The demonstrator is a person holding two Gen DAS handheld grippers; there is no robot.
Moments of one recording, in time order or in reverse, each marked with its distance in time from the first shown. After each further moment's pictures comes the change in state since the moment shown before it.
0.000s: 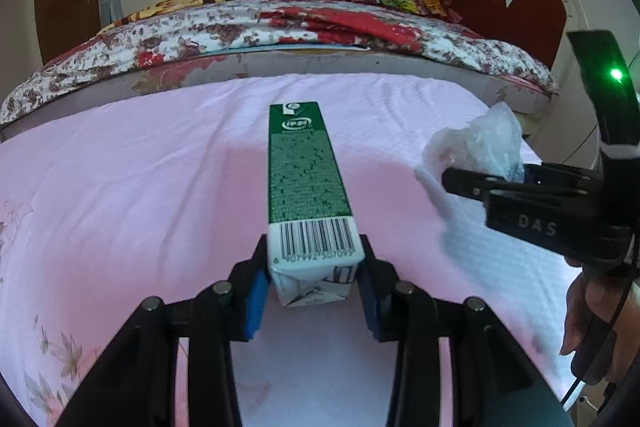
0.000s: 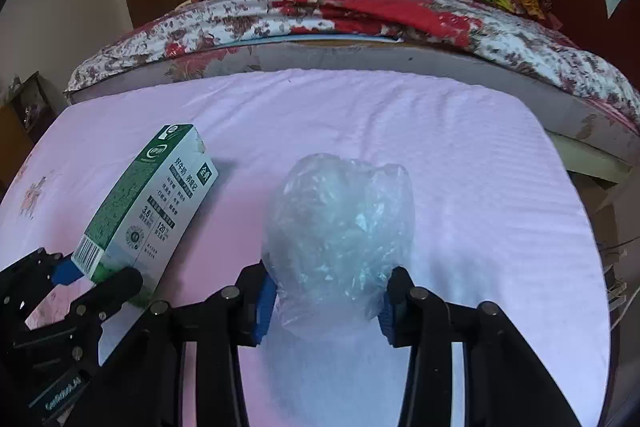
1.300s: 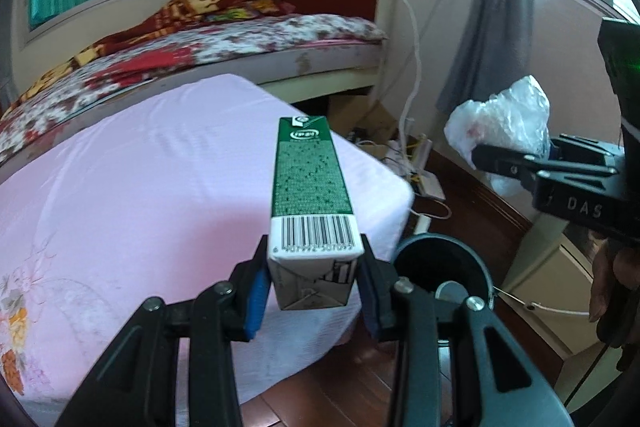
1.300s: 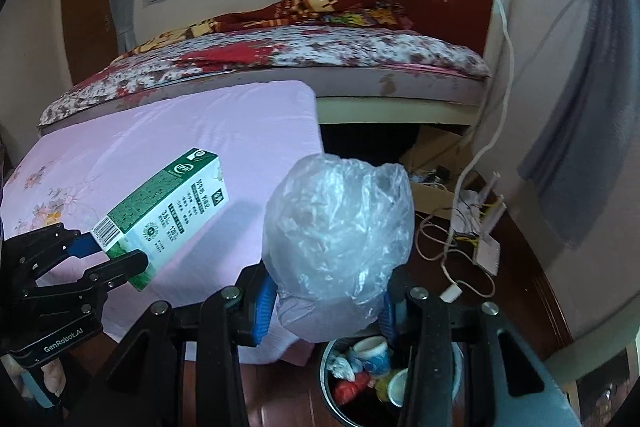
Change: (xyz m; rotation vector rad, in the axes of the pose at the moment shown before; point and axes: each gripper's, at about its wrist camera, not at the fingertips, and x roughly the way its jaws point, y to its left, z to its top) left arm -0.134 -0.230 -0.109 0.329 -0.025 -0.307; right arm -0.311 -0.144 -0.242 0.183 -0.129 -0.300
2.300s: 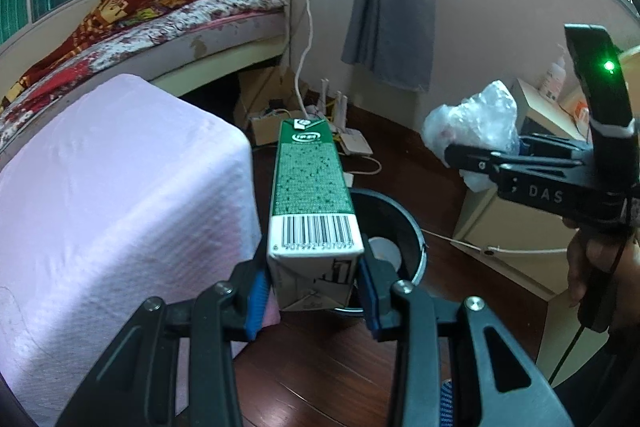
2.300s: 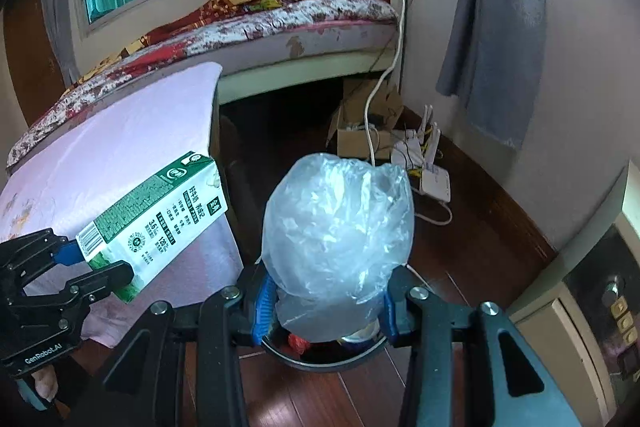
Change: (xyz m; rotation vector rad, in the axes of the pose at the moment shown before) left arm 0.014 -0.120 -0.043 0.187 0.086 -0.165; right arm -0.029 -0.115 -0.124 0.227 0.058 -0.098
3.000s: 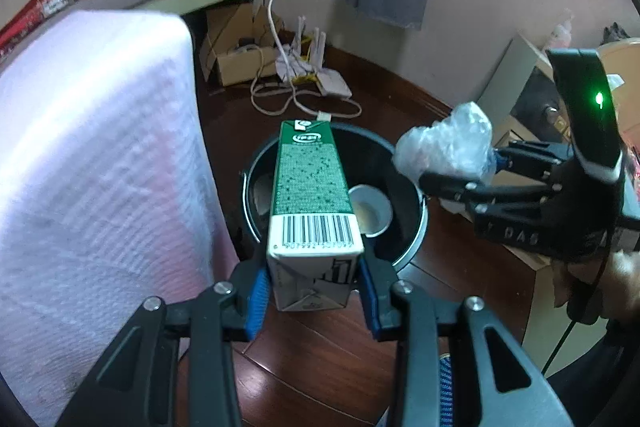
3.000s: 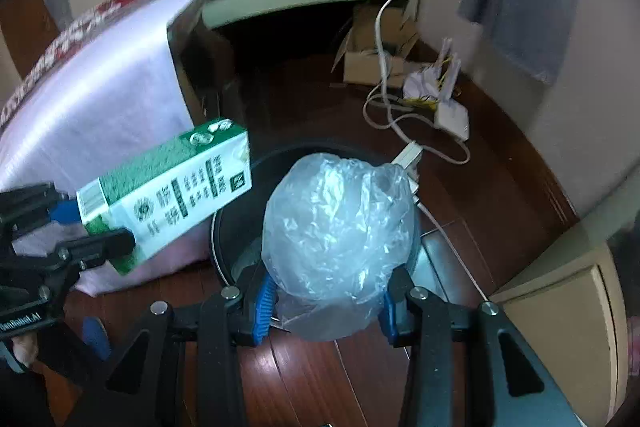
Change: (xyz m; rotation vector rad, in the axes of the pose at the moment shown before) left arm 0.085 0.001 -0.021 -0.022 0.204 -0.112; right arm 0.103 -0.010 -0.055 -0.078 0.239 0.040
